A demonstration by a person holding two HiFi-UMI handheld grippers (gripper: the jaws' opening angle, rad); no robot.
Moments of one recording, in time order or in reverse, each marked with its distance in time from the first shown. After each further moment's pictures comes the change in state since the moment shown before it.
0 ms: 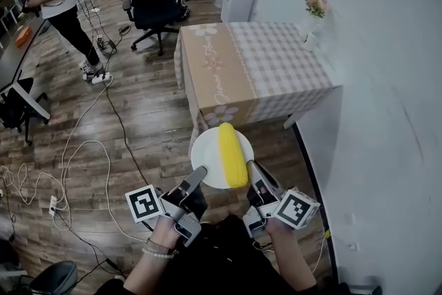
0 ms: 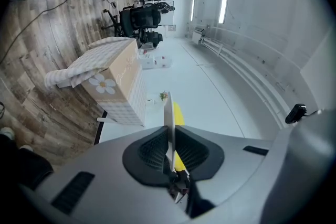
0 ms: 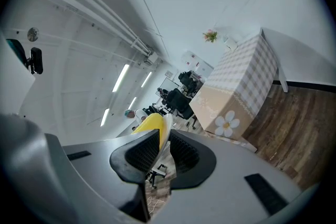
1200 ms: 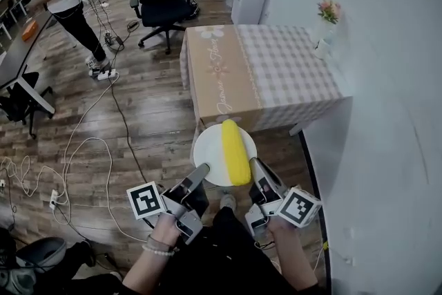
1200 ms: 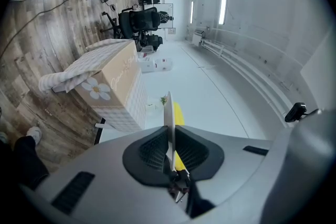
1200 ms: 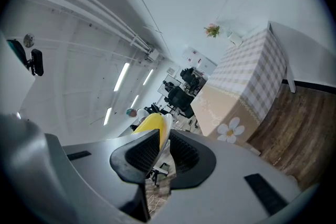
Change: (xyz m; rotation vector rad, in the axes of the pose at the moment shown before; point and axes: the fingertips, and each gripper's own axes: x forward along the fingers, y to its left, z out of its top) left arm 0.059 0.006 0.027 0.008 -0.039 0.014; right arm 0.043 -0.032 0.047 0.012 0.041 0.041
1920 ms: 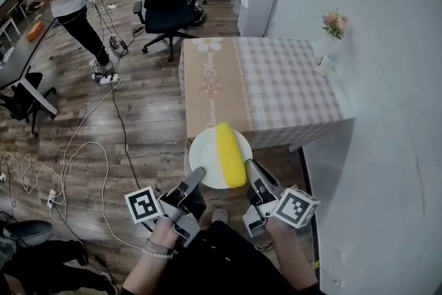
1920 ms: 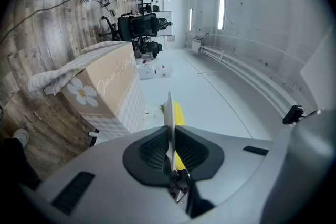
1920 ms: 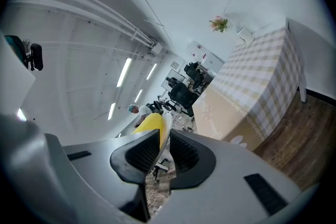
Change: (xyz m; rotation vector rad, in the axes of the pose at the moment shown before) left arm 0.094 -0.001 0.021 0.003 -0.098 -0.001; right arm 0.042 -0.046 0.085 -0.007 0.082 0.039
